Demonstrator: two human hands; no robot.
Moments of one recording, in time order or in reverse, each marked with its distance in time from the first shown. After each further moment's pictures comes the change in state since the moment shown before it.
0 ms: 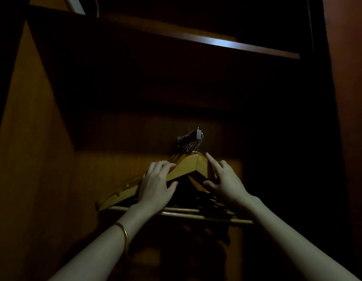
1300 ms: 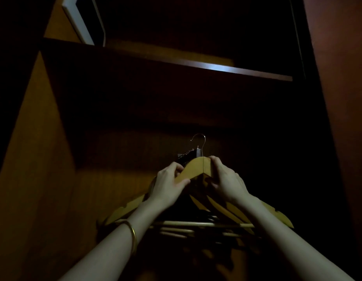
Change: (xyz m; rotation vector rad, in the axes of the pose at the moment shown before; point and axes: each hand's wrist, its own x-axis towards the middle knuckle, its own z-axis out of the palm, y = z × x) left_hand 0.042 0.036 -0.024 -0.268 -0.113 -0.121; right_hand 0.016 -0.024 -0.042 0.013 0.086 0.006
